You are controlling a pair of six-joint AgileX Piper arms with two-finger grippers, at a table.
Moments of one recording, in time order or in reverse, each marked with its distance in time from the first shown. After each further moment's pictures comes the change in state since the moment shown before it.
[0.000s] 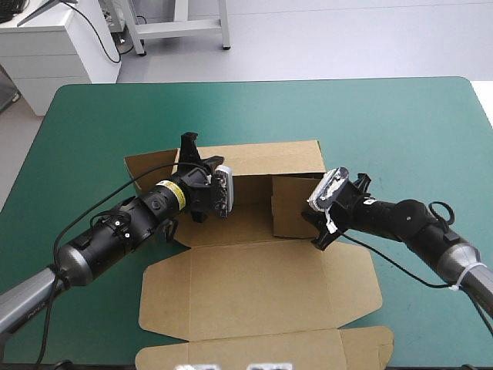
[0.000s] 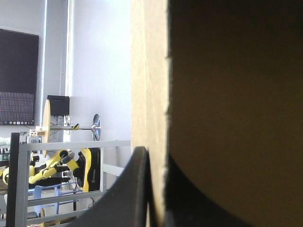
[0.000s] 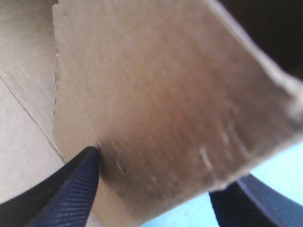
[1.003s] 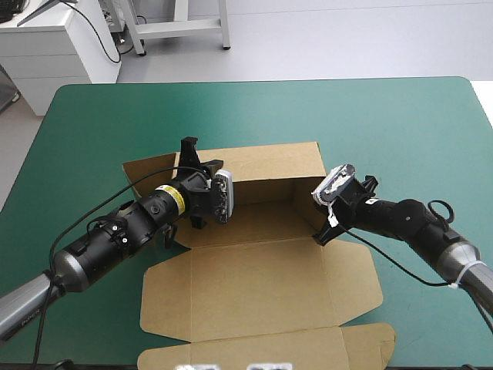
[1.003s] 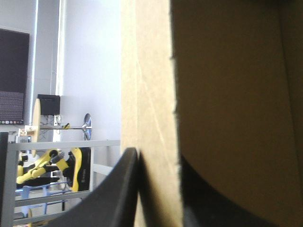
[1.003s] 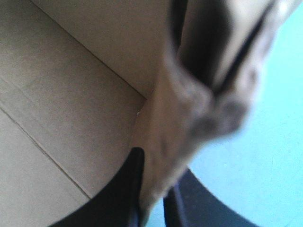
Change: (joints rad) left arm -0.026 -0.032 0.007 -0.031 0.038 -0.003; right arm -0.005 0.009 0.000 -0.064 -0.022 0.149
